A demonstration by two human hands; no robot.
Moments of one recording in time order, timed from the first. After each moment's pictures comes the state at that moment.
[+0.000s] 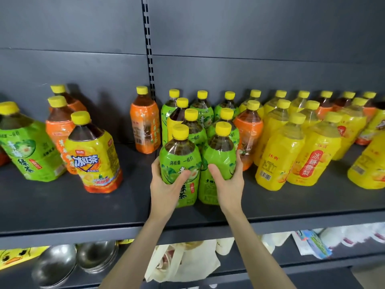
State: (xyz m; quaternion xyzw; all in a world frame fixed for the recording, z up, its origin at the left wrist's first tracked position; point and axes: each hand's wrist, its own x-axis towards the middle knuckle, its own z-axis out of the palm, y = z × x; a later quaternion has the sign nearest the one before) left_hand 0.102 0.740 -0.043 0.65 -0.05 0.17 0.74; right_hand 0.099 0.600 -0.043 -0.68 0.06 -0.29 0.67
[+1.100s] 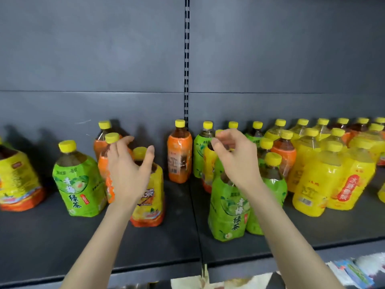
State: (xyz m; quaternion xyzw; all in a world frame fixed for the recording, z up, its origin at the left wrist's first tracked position) left_hand 0.166 0.921 0.058 0.80 -0.04 0.42 0.42; right_hand 0.126 0.708 0.101 -0.83 -0.05 -0.36 0.42
